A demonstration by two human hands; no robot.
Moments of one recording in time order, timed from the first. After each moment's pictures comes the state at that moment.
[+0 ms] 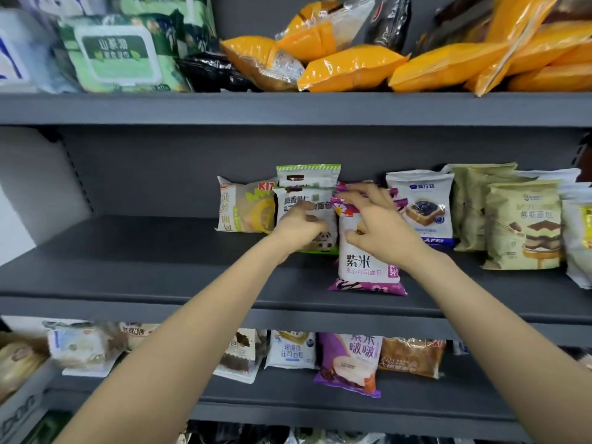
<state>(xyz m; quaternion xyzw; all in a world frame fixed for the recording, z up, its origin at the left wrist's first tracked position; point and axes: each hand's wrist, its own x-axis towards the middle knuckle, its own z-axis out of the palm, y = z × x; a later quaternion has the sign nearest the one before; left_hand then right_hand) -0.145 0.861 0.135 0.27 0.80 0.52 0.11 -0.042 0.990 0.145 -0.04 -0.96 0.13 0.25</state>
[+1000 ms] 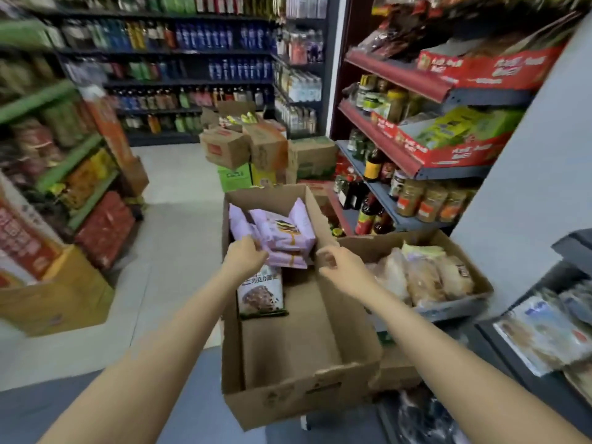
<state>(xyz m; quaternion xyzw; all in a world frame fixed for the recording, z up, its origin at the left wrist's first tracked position) -0.004 0.051 -0.009 -0.45 0.84 0.31 -0.07 -0.124 0.203 -0.007 0.43 -0.85 0.25 -0.19</state>
